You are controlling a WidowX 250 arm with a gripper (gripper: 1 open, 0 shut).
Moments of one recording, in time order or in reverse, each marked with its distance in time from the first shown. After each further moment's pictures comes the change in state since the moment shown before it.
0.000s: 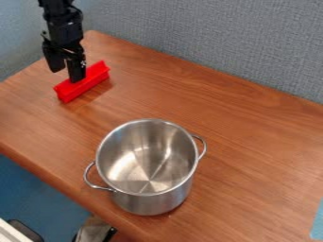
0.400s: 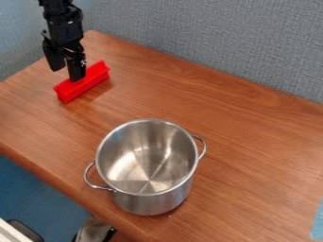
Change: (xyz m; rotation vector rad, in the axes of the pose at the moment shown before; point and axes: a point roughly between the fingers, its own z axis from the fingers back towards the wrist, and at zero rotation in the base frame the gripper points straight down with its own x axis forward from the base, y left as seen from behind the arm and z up) arm 0.001 0.001 0.001 0.004 -0.005 -0.004
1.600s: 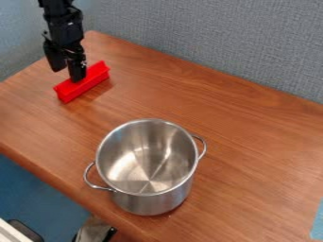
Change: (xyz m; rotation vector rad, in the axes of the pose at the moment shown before) arm 0.002 0.001 -0.007 -0.008 -0.006 -0.013
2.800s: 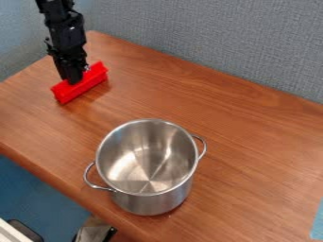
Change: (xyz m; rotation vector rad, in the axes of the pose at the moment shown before) arm -0.005 -0.019 0.009 -0.046 -0.035 0.012
